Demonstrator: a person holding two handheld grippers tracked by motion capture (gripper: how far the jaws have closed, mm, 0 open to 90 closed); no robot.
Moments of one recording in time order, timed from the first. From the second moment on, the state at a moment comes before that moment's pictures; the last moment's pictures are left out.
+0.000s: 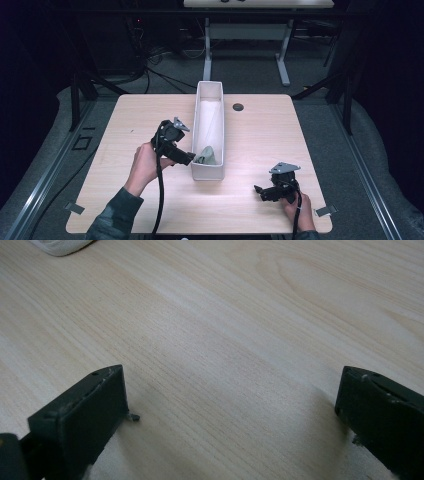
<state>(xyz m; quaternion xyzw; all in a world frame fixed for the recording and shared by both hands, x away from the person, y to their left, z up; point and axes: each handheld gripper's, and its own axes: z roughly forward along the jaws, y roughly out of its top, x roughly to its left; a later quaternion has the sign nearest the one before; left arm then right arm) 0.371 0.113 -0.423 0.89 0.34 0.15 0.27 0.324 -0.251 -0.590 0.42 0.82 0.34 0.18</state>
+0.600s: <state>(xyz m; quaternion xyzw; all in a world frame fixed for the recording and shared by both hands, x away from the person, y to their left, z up) 0.354 0.155 -0.441 0.87 0.37 0.16 0.28 0.324 -0.251 -0.590 0.42 0.82 0.34 0.18</state>
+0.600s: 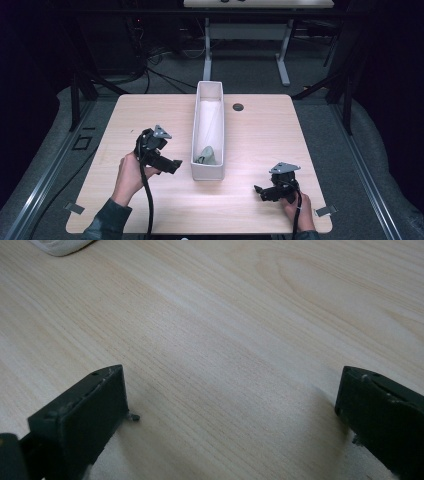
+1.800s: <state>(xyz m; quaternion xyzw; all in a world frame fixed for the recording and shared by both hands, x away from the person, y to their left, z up) 0.319 0.210 -0.548 0.83 0.45 0.14 0.28 0.324 -0.251 -0.590 0.42 0.82 0.34 0.18</state>
